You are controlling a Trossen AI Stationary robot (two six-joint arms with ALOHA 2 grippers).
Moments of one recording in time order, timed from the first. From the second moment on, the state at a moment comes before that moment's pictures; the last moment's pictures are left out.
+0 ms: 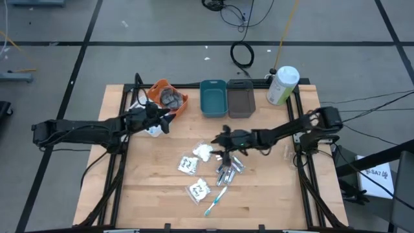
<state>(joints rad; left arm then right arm) 0.26 0.84 0.31 0.23 -0.29 -0.45 0.07 1.71 0.78 0.49 0.02 0.08</state>
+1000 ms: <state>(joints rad) 0.26 0.90 0.31 0.33 -0.29 -0.43 0.38 1.76 0.86 0.33 -0.16 -0.05</state>
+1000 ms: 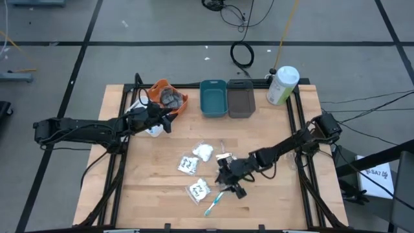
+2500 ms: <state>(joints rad) 0.21 0.90 0.31 0.35 -0.25 -0.55 0.34 1.54 0.81 0.36 -0.02 -0.21</state>
